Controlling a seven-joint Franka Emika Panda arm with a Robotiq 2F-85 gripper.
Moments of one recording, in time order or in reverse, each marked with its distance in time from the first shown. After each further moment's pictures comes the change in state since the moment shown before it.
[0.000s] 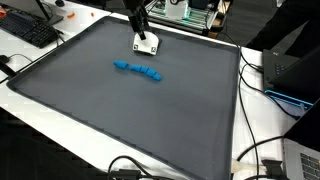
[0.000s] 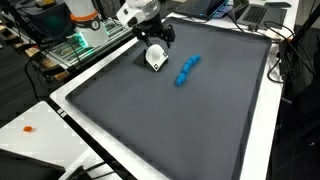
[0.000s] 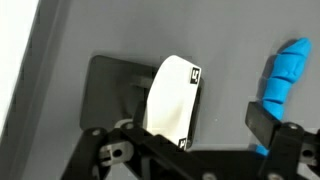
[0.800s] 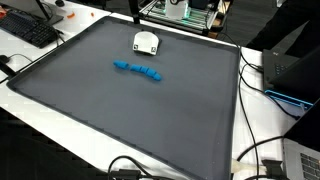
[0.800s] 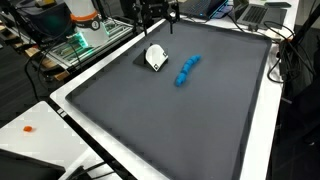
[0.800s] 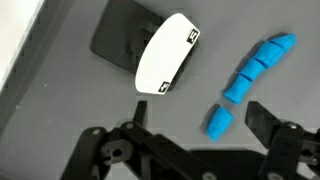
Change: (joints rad) arm 0.004 -0.136 0.034 0.061 -0.415 -0.073 0.069
